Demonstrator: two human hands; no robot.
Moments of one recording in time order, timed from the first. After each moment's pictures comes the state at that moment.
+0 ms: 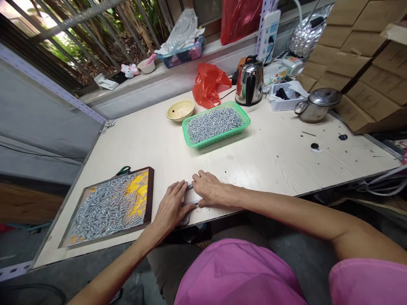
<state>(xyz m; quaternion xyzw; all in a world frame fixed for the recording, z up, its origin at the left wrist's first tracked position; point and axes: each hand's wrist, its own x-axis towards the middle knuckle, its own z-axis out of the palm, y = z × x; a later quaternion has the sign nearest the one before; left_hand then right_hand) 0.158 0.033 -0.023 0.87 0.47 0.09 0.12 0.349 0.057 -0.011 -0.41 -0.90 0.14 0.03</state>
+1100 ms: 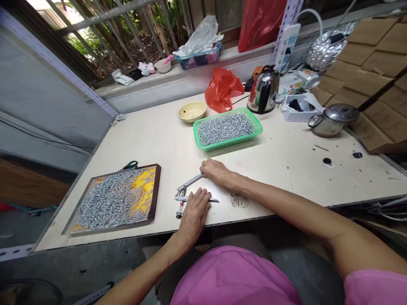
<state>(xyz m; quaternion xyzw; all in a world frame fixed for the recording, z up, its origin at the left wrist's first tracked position) 0.193 0.000 -0.071 0.87 0.45 0.17 0.07 0.364 0.122 -0.037 -0.43 -0.89 0.14 0.06</state>
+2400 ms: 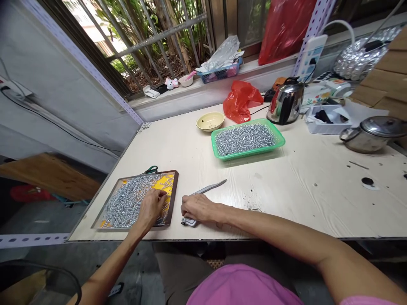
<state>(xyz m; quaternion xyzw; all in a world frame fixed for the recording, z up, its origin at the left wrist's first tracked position) 0.032 0.067 -0.021 0.71 0.70 0.08 0.01 0.254 0.072 -0.027 -0.21 -0.96 0.18 0.06</state>
